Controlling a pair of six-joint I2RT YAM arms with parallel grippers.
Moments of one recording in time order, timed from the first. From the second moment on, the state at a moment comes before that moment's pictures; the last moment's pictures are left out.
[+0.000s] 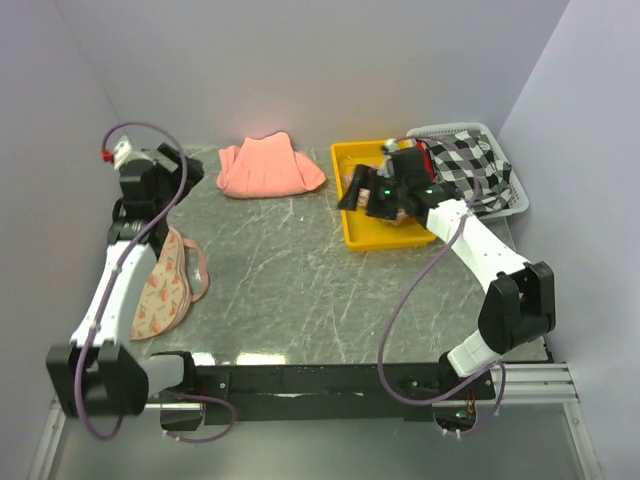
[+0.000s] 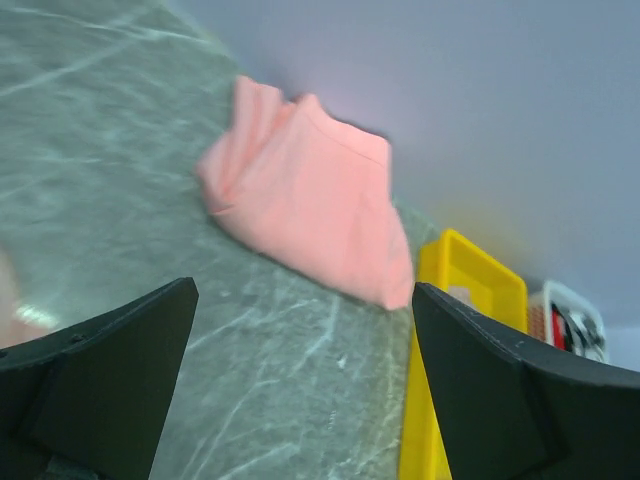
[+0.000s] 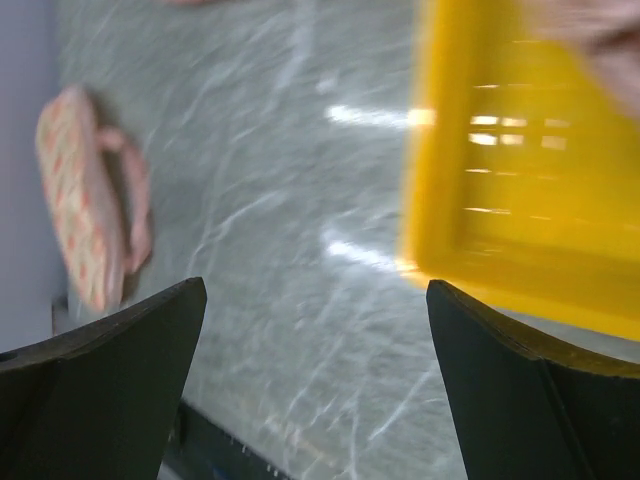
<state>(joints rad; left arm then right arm) 0.03 1.26 1.08 -0.10 -0.01 -0.73 0.32 1.55 1.29 -0.45 -0.29 0.55</state>
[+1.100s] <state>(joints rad) 0.10 1.24 0.79 -0.66 -0.28 -0.79 0.65 1.69 1.30 -0.38 -0.47 0.53</state>
